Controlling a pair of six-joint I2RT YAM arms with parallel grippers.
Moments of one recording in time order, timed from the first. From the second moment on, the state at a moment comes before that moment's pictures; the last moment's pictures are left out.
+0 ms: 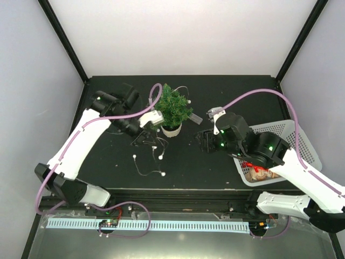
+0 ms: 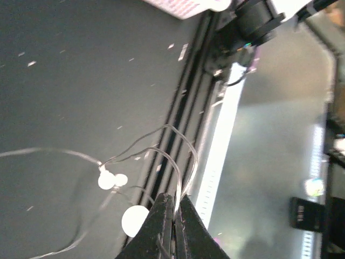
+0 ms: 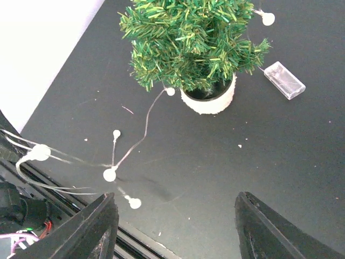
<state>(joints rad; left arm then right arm) -0.45 1.40 1.61 -1.54 0.73 0.48 0.98 1.06 1.34 -0.97 0.18 0.57</state>
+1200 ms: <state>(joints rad) -0.52 1.66 1.83 -1.54 1.34 0.33 1.31 1.27 1.30 -0.59 0.23 0.67</state>
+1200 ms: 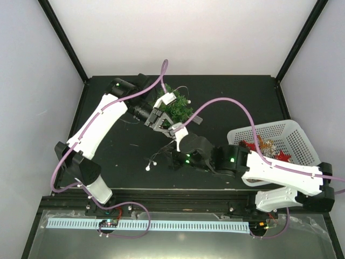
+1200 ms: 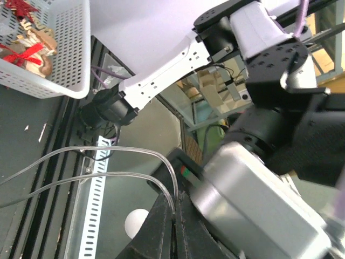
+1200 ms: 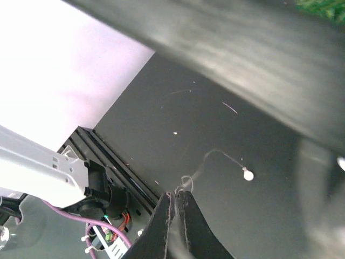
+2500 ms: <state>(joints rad) -0.52 1.65 1.82 -1.52 1.38 0.31 1.31 0.98 1.33 -0.74 0.29 0.76</state>
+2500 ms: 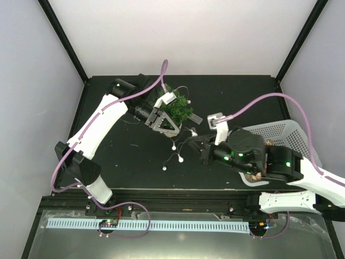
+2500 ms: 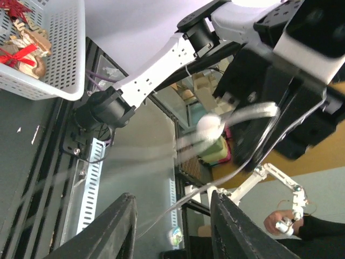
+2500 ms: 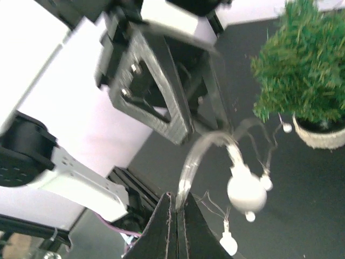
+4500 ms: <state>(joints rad) -0.83 1.73 1.64 -0.88 0.93 0.45 1.26 0.97 1.67 -0.83 0.59 0.68</state>
